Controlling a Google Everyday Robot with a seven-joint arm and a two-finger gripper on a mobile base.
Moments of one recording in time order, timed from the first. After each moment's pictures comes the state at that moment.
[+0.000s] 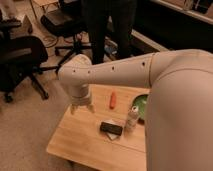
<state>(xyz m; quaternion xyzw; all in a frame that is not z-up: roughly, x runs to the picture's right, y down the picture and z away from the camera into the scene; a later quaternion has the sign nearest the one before) -0.103 0.109 0.703 -0.27 0.24 0.64 0.68</state>
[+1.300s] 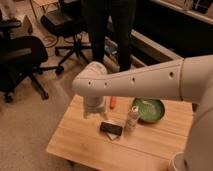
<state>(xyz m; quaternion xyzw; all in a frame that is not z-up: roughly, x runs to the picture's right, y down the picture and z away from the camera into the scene) -0.023 0.137 0.671 -0.20 0.25 0.71 0.63</state>
